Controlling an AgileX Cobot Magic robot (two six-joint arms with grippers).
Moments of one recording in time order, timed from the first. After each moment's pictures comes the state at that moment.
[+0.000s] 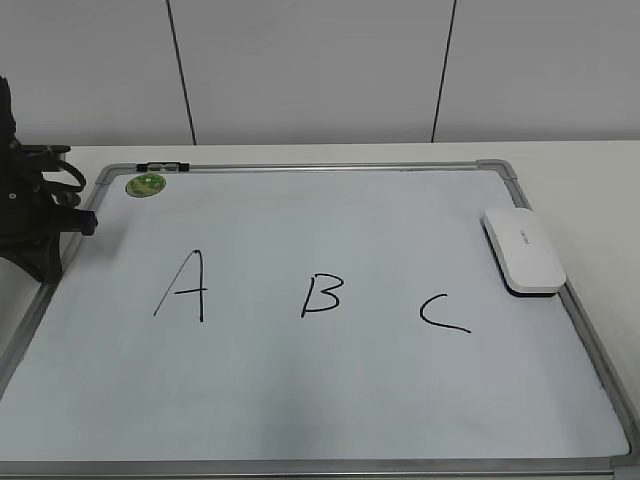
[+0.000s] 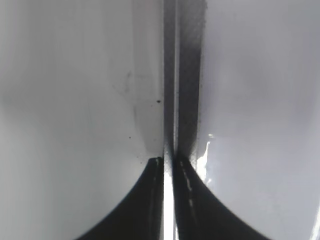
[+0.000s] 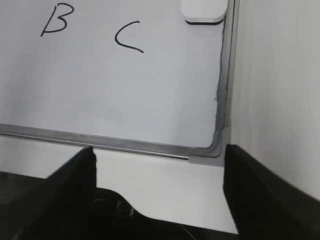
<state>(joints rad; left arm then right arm) -0.03 2.14 -1.49 0.01 0.93 -0.08 0.05 0.63 -0.60 0.24 0.98 -0.14</state>
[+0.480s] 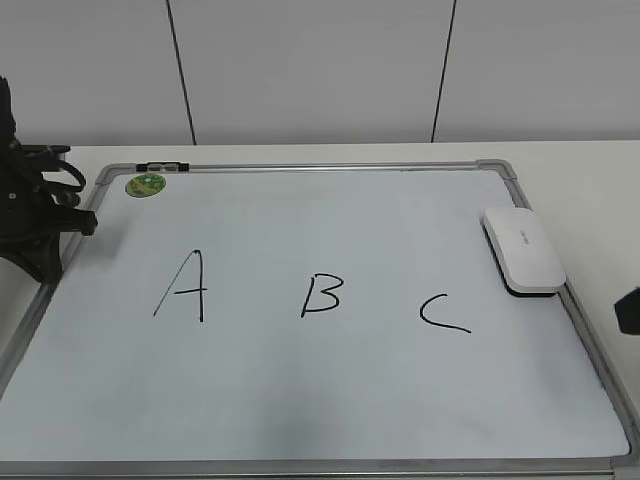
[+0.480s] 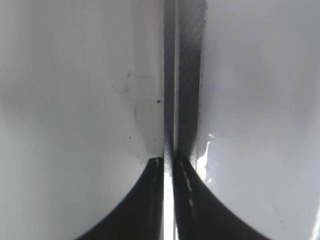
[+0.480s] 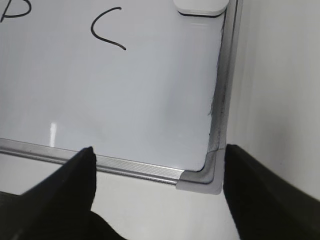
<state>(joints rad) -0.03 2.14 -1.49 0.01 0.93 -0.08 0.09 1.01 -0.69 0.21 0.84 -0.16</state>
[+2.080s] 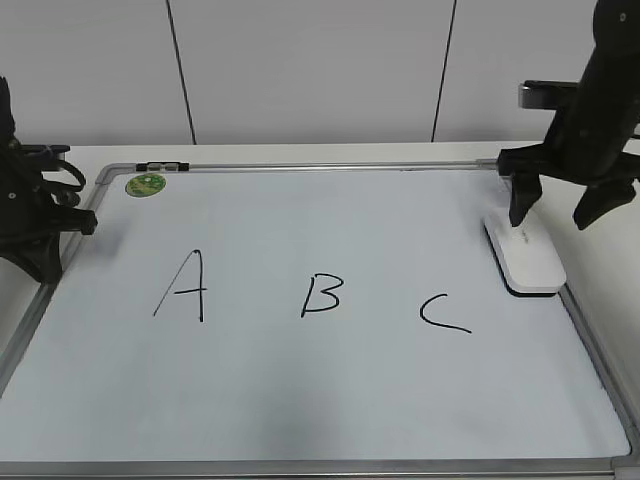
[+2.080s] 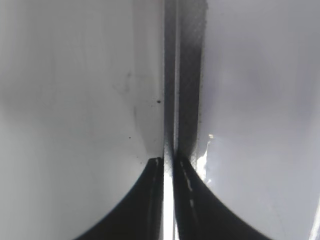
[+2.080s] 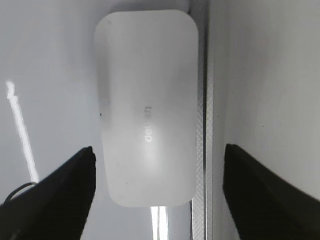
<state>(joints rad) -0.03 2.14 -1.49 0.00 0.93 -0.08 0.08 2.04 -1.62 0.01 1.09 0.12</state>
